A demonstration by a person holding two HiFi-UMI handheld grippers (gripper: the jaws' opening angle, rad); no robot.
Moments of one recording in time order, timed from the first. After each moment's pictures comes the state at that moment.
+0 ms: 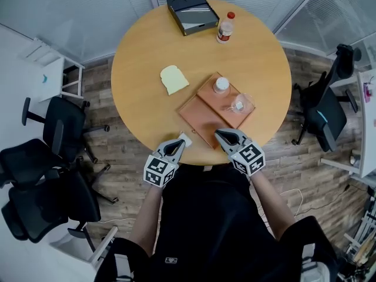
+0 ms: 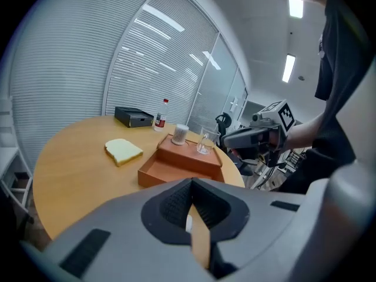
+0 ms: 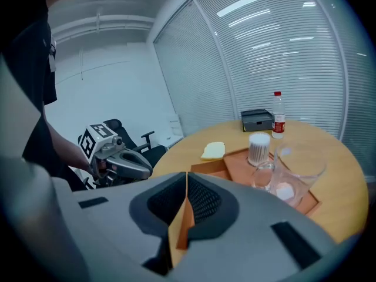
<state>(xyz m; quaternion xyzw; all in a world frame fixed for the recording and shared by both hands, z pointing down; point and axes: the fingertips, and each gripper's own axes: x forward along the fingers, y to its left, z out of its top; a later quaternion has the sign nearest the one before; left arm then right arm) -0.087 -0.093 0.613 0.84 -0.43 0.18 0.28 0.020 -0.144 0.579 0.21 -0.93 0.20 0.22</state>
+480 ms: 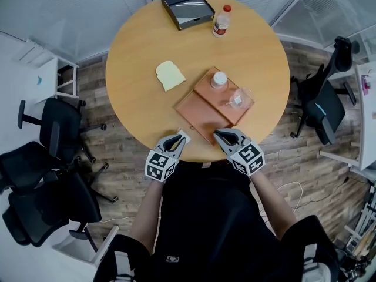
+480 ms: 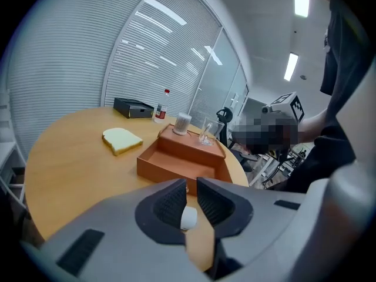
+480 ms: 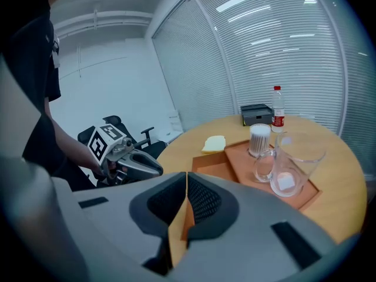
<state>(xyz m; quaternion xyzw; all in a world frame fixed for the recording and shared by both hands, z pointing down) -0.087 -0.093 0.649 0.84 -0.42 0.19 0.30 0.022 -0.128 0.592 0.21 -0.93 0.21 0.24</state>
